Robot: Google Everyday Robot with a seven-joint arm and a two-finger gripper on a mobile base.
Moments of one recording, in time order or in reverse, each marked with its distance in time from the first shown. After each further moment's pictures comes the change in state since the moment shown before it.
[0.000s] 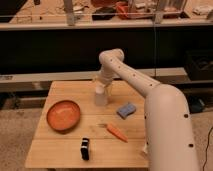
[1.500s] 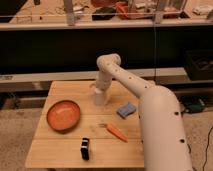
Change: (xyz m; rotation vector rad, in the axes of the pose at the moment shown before) arm -0.011 0.006 0.036 -0.044 -0.052 -0.107
